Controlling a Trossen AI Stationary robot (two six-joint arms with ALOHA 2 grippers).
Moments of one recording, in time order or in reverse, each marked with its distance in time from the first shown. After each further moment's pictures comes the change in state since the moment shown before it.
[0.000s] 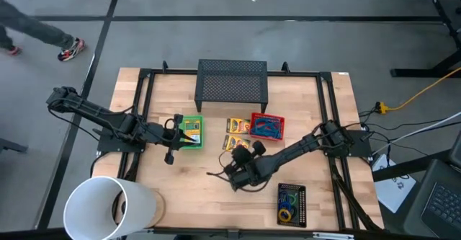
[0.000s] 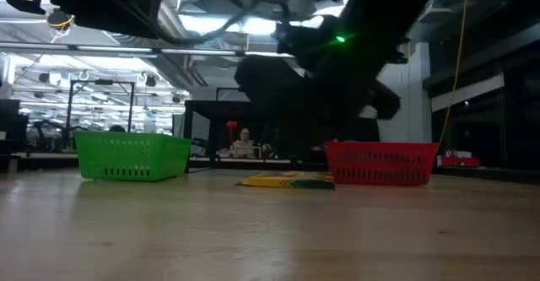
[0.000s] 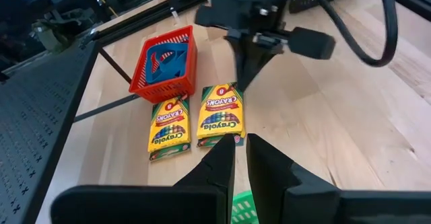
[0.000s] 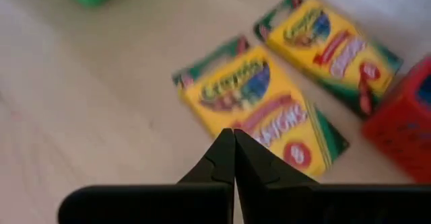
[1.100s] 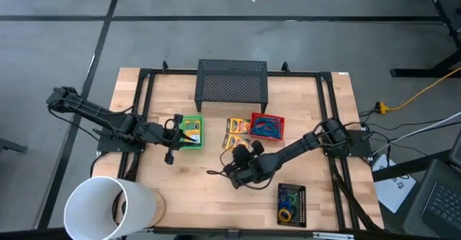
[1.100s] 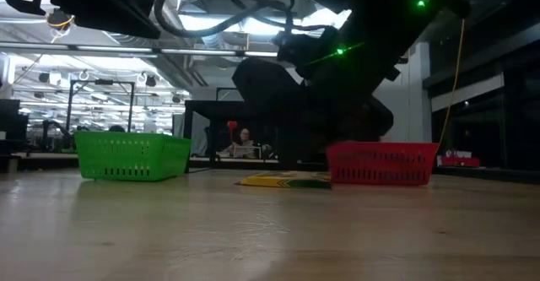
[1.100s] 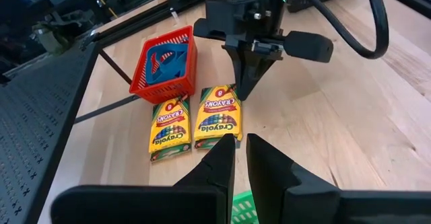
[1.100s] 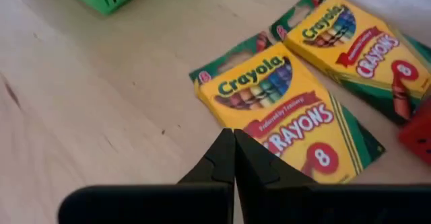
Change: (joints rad) left arm 0.000 0.000 0.000 0.000 0.000 0.011; right arm -0.027 -0.029 -0.107 0.216 0.007 -0.067
